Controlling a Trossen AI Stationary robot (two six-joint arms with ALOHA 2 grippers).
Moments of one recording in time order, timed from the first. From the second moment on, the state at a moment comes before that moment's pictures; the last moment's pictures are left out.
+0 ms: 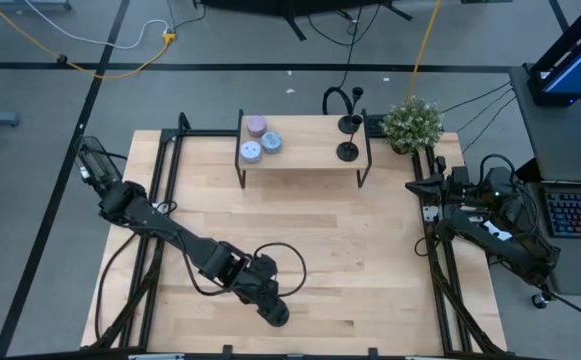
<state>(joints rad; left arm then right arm) -0.51 1.81 1.55 -0.81 0.07 -1.39 -0.59 0.00 0.51 -0.41 -0.47 0.20</state>
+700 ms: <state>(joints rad) -0.46 1.80 1.55 -0.84 0.05 -1.32 -0.59 0.00 0.51 -0.41 -0.47 0.20</state>
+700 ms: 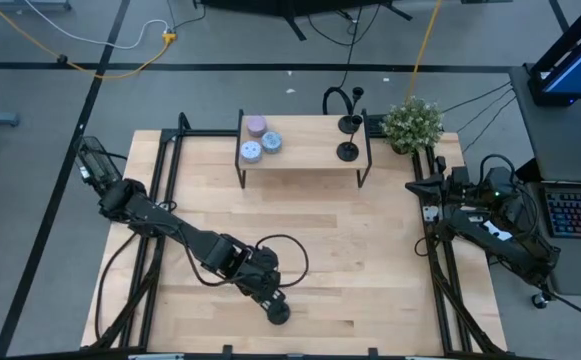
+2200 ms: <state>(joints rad) 0.38 1.66 2.03 -0.97 0.10 -0.25 -0.59 0.46 0.55 0.14 -0.44 0.20</state>
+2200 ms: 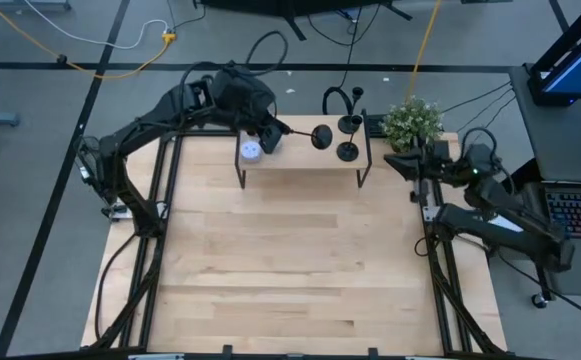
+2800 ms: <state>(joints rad) 0.41 1.66 2.03 -0.97 0.14 -0.10 -0.41 1.08 1.20 -0.31 -0.19 -0.26</state>
